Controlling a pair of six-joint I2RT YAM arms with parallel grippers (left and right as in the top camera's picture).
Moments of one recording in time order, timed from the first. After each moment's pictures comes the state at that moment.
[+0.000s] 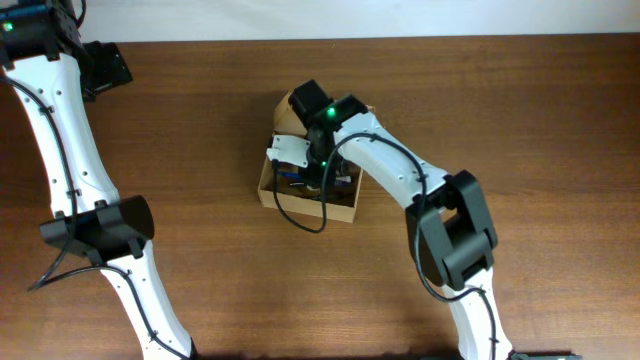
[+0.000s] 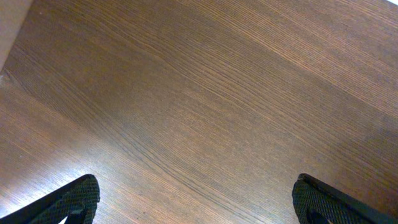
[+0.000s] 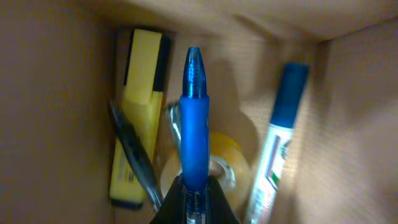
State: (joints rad) left arm 0.24 2.38 2.89 -1.69 -0.19 -0.22; right arm 0.58 2.28 1.90 -1.02 -0.23 -0.81
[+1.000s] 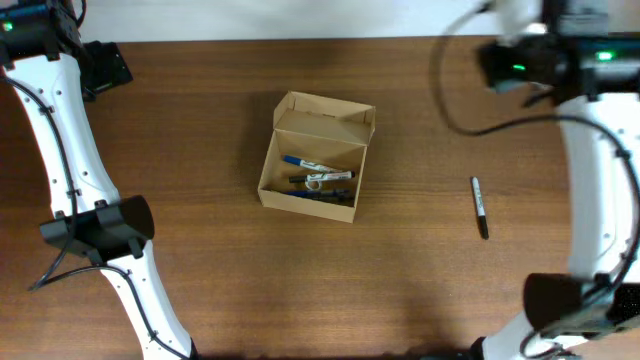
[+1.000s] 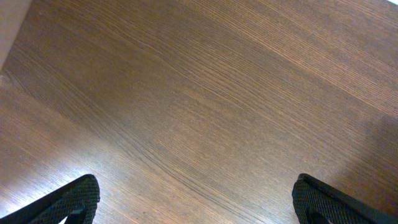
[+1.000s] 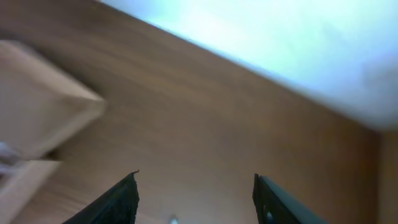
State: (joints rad) left arm 0.24 2.38 2.89 -1.69 -0.19 -0.22; right arm -0.03 1.80 2.10 -1.15 -0.02 -0.39
